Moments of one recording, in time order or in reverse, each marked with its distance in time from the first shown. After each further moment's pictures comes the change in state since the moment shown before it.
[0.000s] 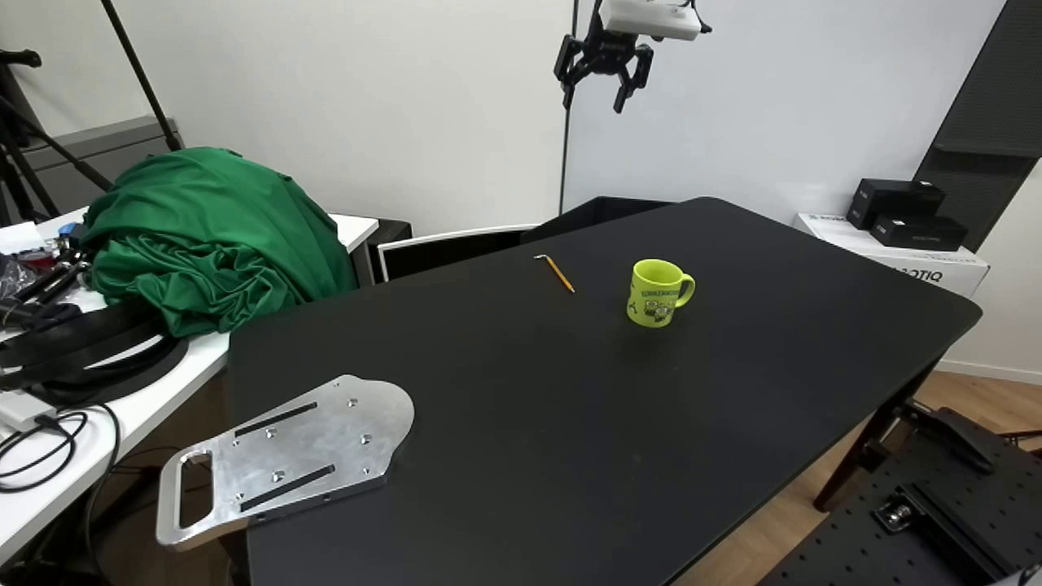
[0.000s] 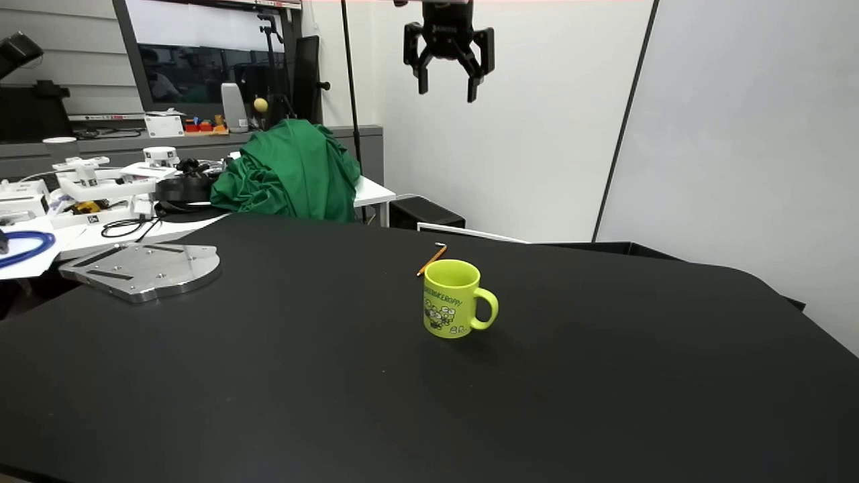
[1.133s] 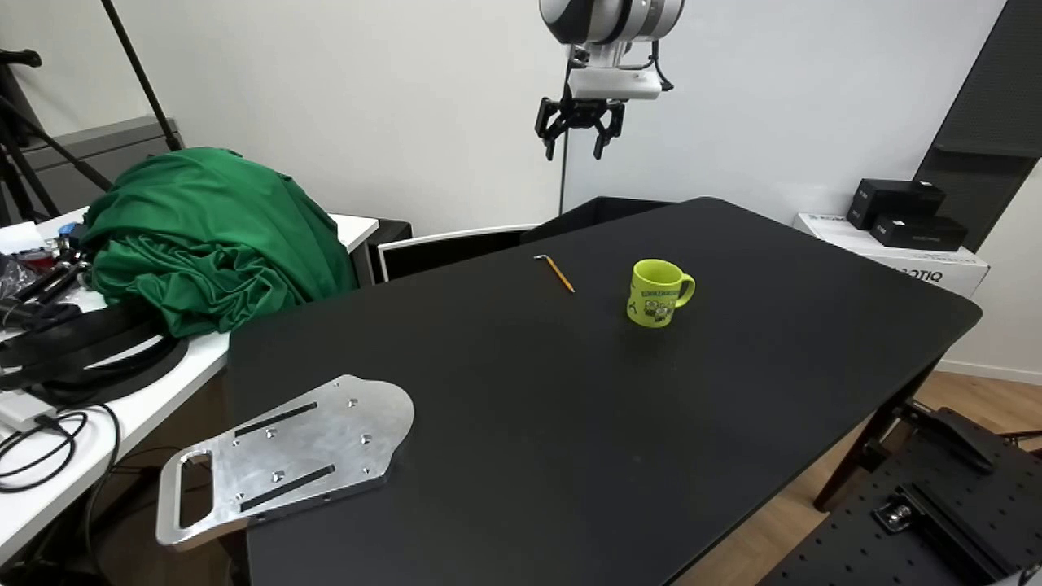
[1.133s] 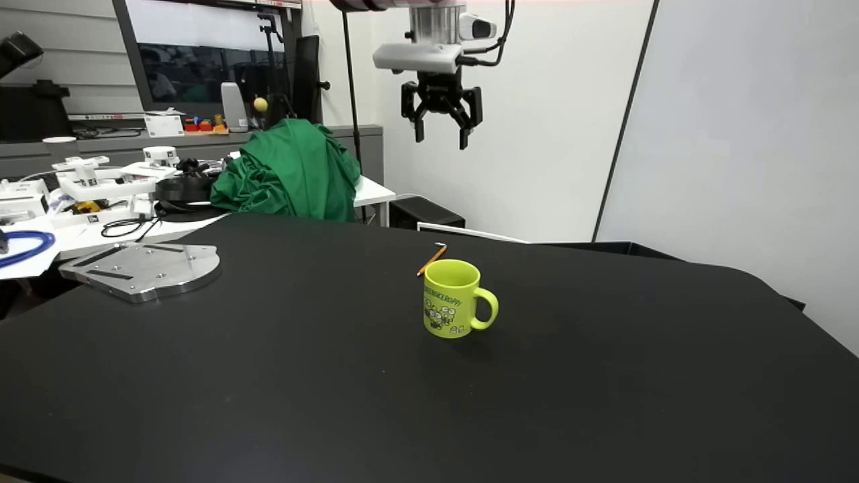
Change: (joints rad) arm 0.031 0.195 0.001 0.104 -0.048 0.045 0.055
